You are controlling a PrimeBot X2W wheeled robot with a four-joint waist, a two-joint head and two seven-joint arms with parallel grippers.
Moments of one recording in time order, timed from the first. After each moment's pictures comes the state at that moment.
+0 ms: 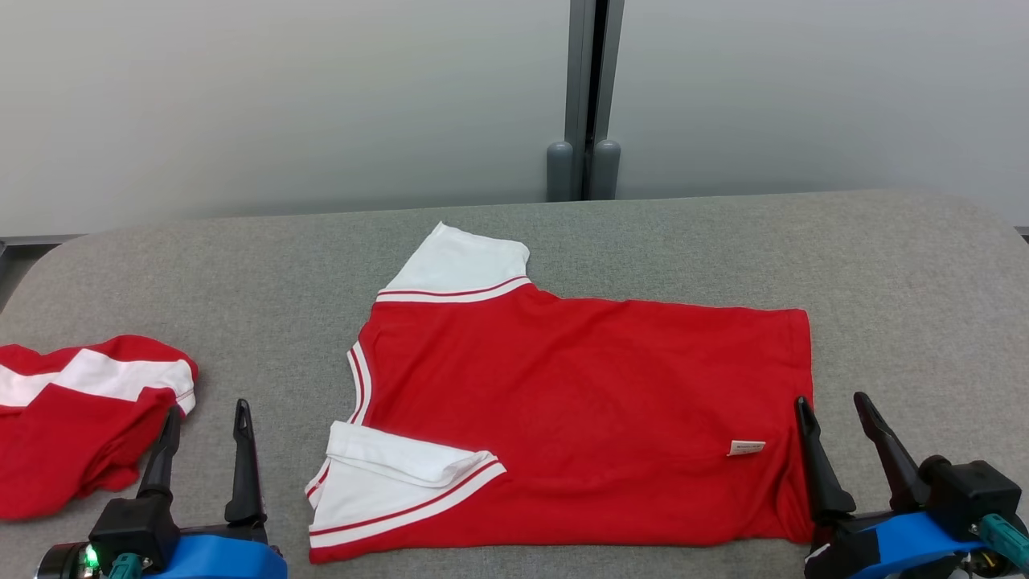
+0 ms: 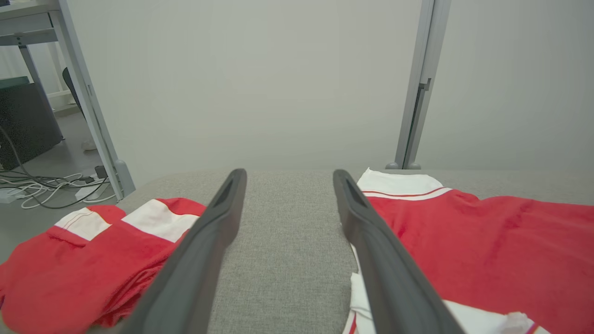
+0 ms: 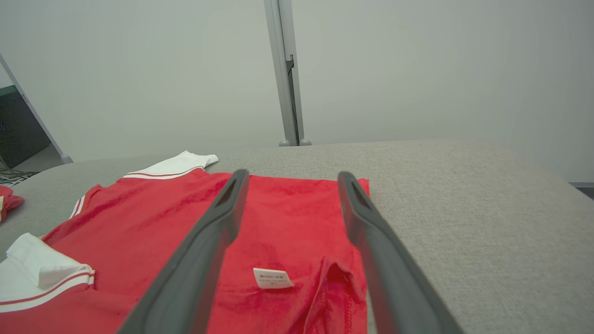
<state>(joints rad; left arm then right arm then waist) 0.02 0.21 -0.07 0.20 -0.23 0.02 -0.26 0.02 -0.07 -0.03 0.10 0.19 0.13 -0.14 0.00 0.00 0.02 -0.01</state>
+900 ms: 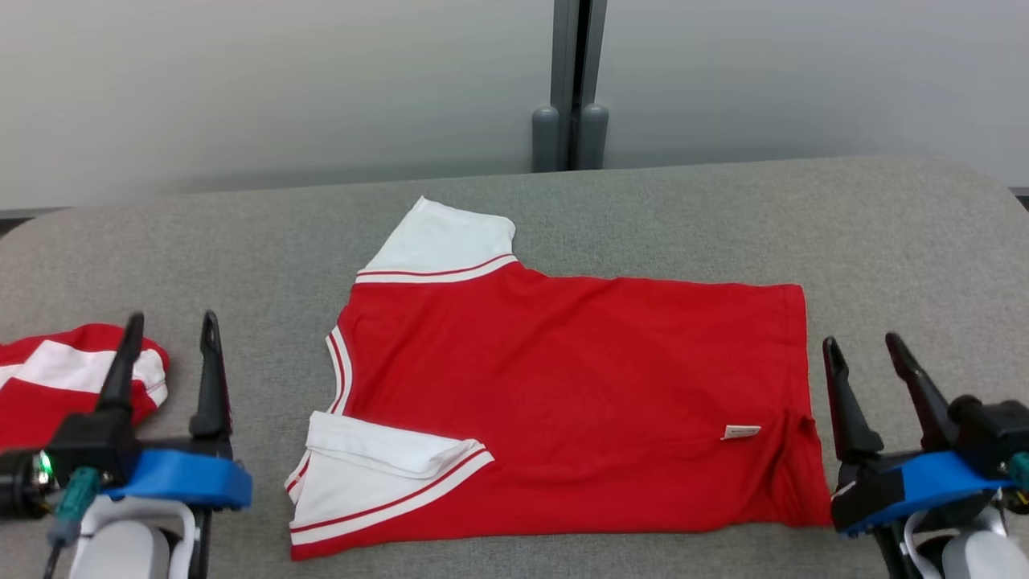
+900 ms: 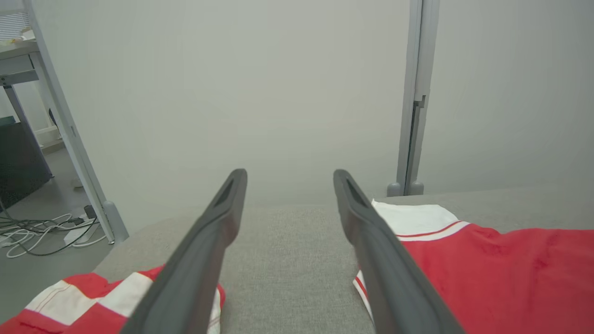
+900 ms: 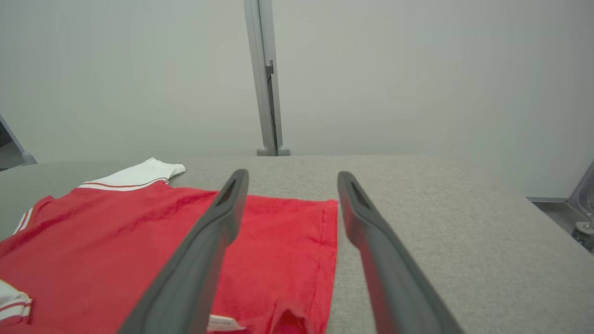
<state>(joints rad) -0.13 0.26 -0.05 0.24 -0.21 -0.02 -0.26 -0.07 -0.11 -0.06 0.12 0.17 0.13 -0.12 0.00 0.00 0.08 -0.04</state>
